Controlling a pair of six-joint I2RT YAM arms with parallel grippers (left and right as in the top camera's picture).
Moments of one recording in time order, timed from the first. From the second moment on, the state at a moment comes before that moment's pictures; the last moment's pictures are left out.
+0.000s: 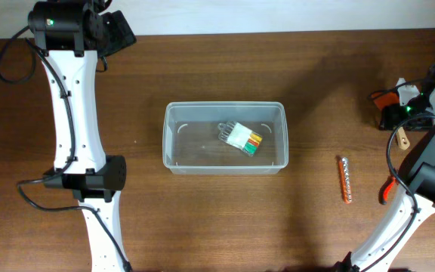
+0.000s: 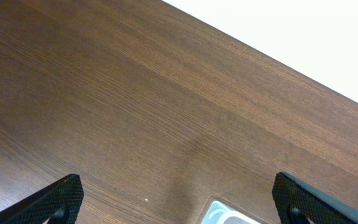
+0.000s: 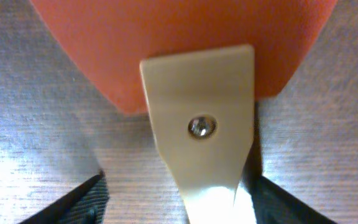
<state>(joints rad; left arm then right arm) -0.07 2.35 3.03 -1.69 -0.22 -0.50 -0.54 2.40 1.98 -1.08 -0.03 -0.49</state>
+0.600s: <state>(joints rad) -0.07 2.35 3.03 -1.69 -0.22 -0.50 -0.54 2.40 1.98 -1.10 0.01 -0.49</state>
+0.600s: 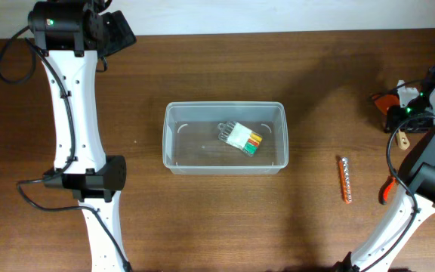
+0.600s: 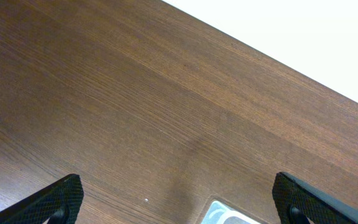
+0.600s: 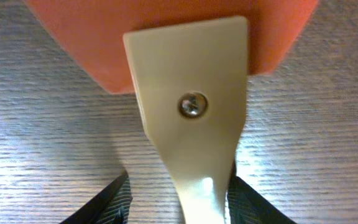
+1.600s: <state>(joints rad) -0.07 2.35 3.03 -1.69 -0.22 -0.50 -0.54 2.41 1.99 -1.10 0.04 -0.48</state>
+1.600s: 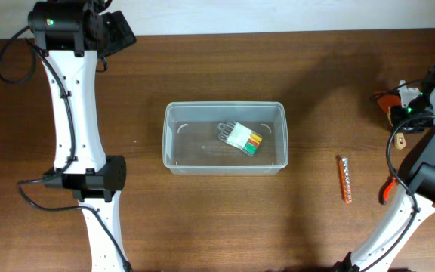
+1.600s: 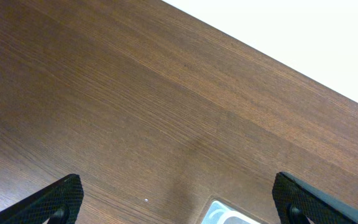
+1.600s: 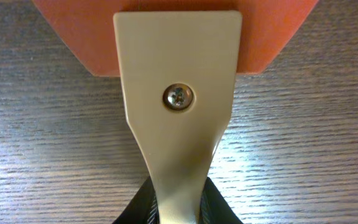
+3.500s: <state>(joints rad) -0.07 2.35 3.03 -1.69 -0.22 -0.50 0.29 2.15 2.66 -1.65 -0.28 -0.63</state>
